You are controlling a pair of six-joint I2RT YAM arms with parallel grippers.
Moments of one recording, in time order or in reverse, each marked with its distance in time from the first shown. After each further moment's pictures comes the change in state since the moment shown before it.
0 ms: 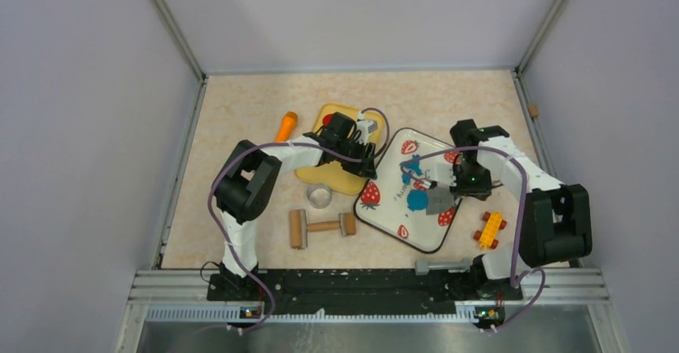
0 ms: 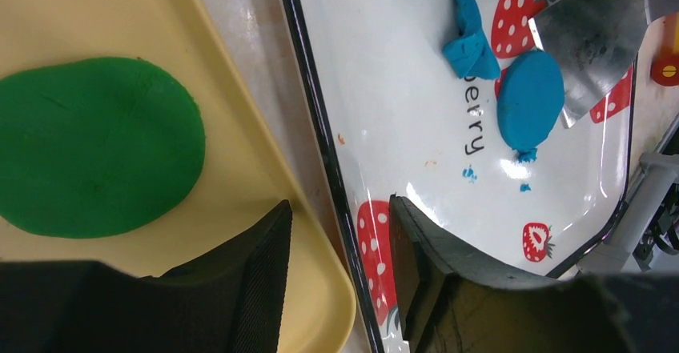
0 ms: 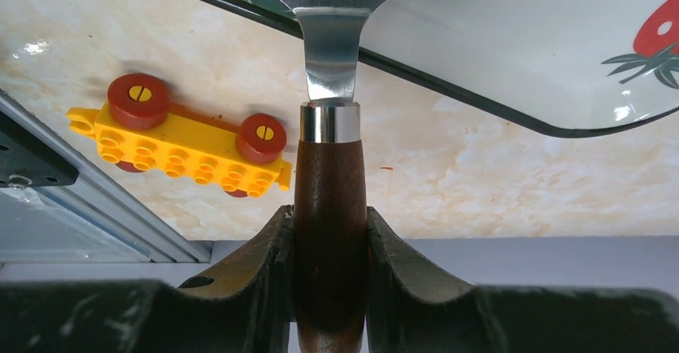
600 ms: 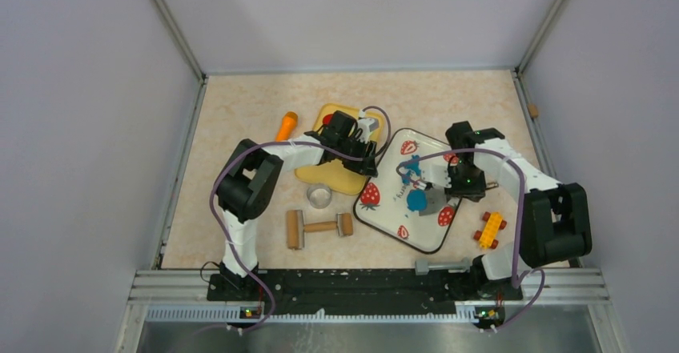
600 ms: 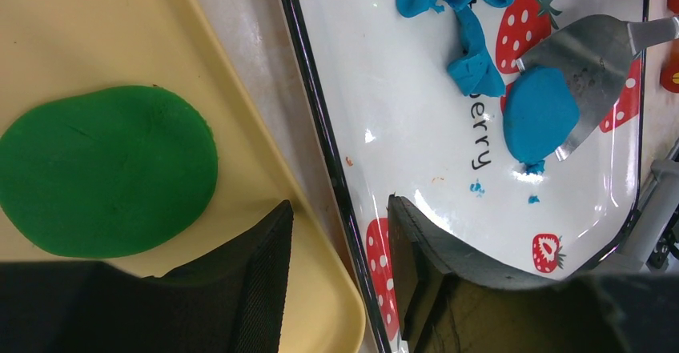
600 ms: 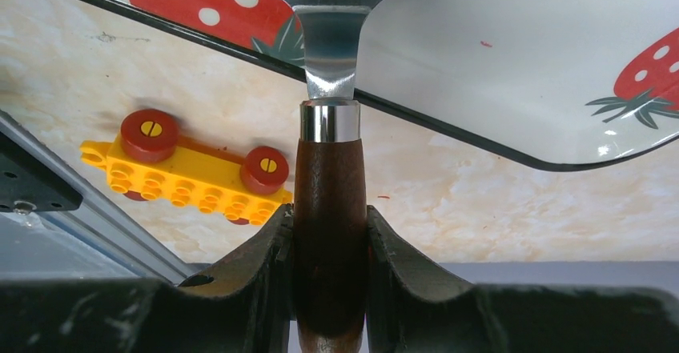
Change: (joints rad) left arm -0.001 0.021 0.026 0.009 -0.008 0.020; right arm 0.040 0.003 -0.019 0.035 -0.046 0.009
